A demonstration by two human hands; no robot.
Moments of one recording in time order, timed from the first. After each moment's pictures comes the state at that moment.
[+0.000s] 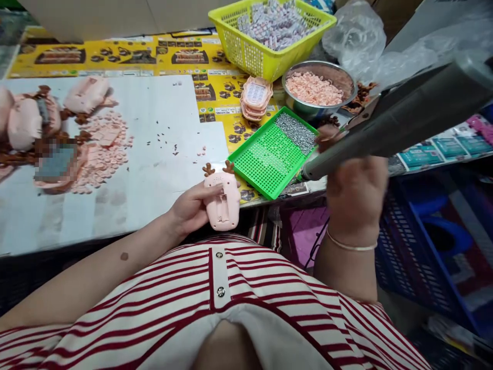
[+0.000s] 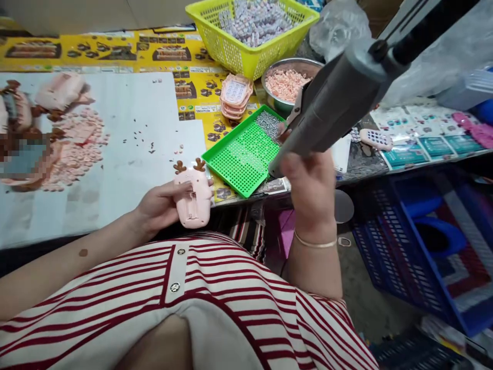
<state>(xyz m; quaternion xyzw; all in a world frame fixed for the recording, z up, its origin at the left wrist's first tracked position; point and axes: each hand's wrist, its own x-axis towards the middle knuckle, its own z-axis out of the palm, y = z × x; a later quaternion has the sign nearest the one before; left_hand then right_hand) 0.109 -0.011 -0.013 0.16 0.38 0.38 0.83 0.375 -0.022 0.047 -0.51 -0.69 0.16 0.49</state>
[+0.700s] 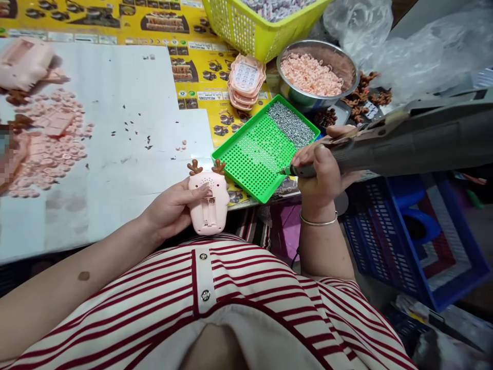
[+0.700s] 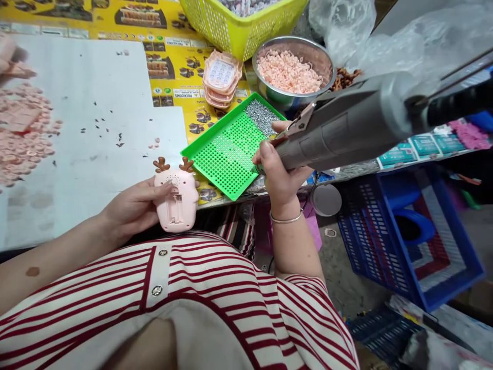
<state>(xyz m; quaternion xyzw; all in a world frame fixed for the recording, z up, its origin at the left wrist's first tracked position) 0.111 -0.005 -0.011 0.18 0.46 0.34 0.81 0.367 0.019 -0.005 -0.51 -0.58 0.10 0.62</state>
